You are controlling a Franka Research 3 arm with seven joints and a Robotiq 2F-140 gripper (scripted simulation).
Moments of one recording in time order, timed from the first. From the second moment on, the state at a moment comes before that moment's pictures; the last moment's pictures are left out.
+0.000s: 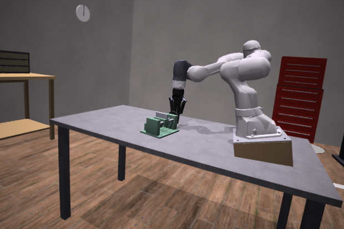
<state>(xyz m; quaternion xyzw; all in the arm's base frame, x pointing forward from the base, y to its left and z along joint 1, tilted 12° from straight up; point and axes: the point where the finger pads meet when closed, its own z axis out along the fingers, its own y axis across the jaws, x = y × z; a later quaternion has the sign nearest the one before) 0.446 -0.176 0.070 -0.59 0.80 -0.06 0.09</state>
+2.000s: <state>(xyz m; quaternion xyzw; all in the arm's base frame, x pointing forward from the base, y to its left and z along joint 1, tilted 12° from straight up) 0.411 -0.167 0.099 -0.59 0.80 -0.06 0.09</state>
